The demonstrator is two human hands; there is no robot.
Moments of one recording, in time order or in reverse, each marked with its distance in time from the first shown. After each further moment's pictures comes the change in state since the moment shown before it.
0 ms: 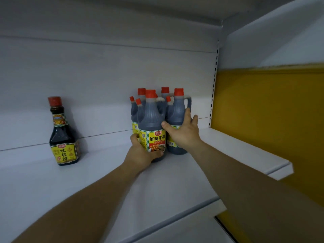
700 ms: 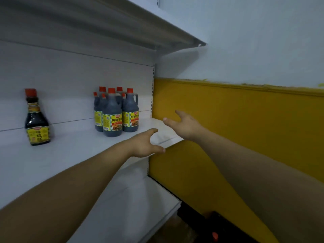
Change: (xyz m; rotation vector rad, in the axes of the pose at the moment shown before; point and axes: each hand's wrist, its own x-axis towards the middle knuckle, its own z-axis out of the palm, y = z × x) left_hand -0.223 0.128 -0.027 0.441 -0.647 0.402; right_hand -0.260 -0.078 -0.172 -0.326 0.055 0.164
